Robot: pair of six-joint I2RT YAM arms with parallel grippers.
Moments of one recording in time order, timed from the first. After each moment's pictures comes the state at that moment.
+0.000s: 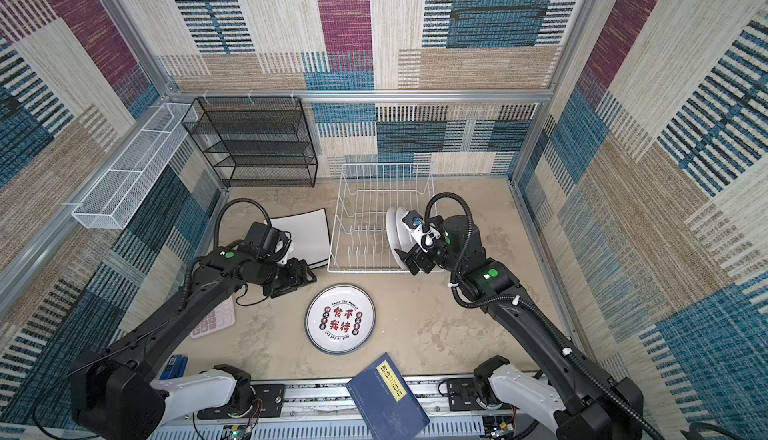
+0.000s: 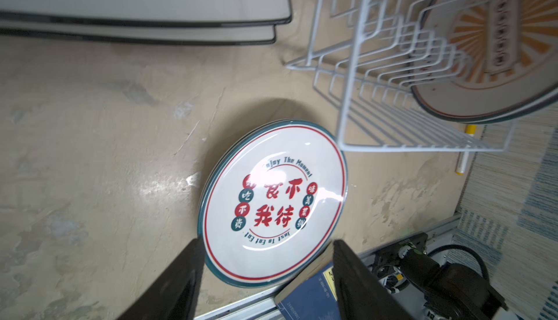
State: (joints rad) left arm -0.36 1.24 1.09 -0.93 0.31 -0.57; right arm 0.46 1.03 0.94 -0.34 -0.15 -0.34
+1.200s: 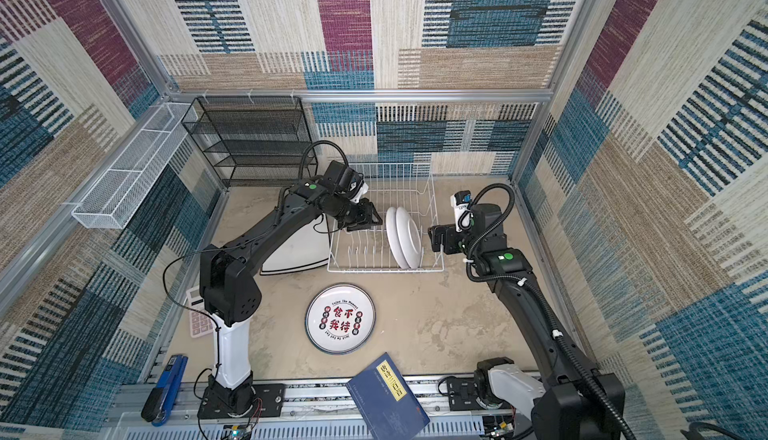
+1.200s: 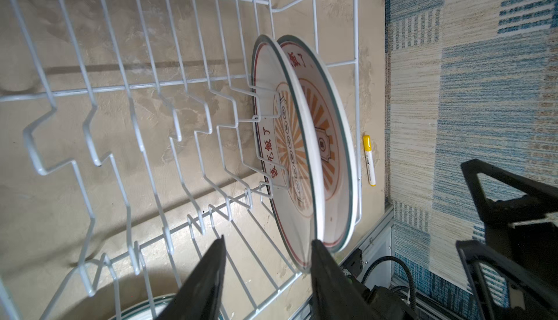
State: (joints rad) left arm -0.56 2.05 1.97 -0.90 0.44 -0.58; right arm 0.16 1.10 0.95 -0.44 -0.18 0.08
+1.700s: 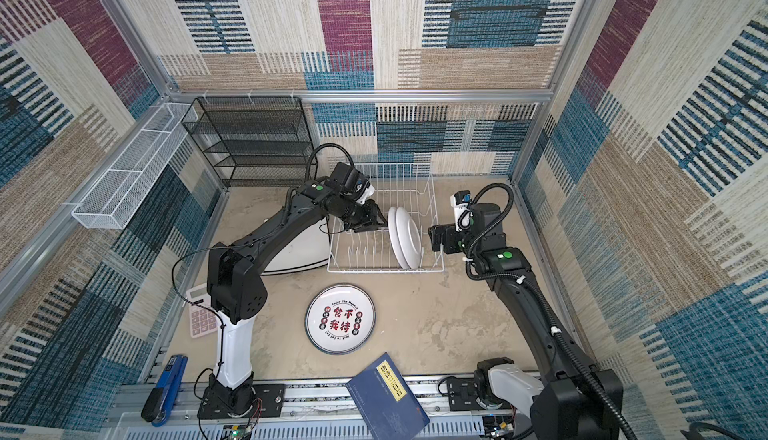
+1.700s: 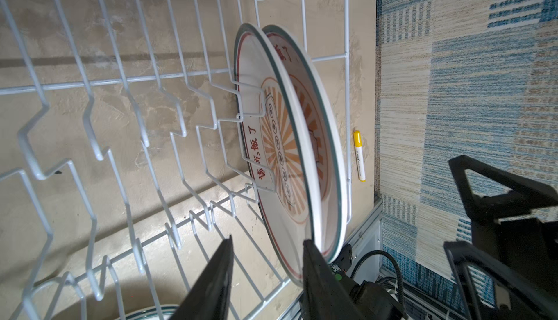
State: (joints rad) left arm -0.58 2.08 1.99 -0.88 0.48 -0.61; right arm 0.15 1.12 0.96 -0.44 -0.18 0.08
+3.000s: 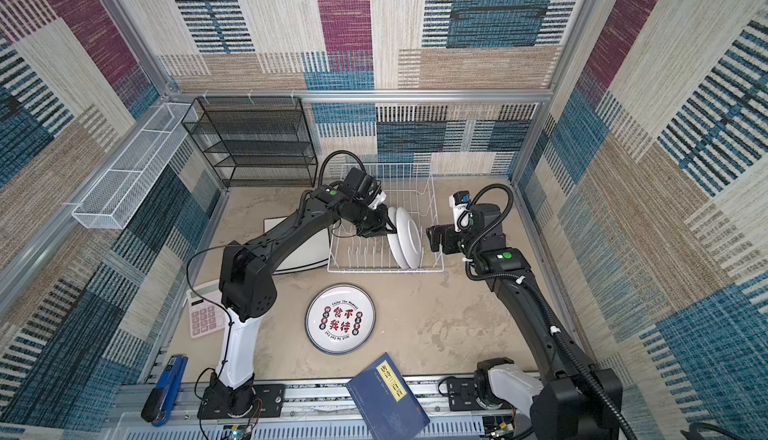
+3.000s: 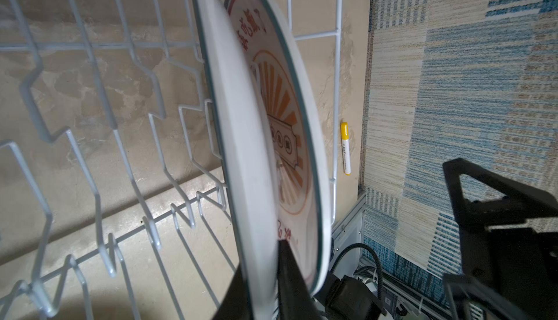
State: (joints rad) left arm -0.63 2.15 2.03 -0.83 0.54 -0.70; right arm 0.15 1.12 0.95 -0.42 -0.22 0.09
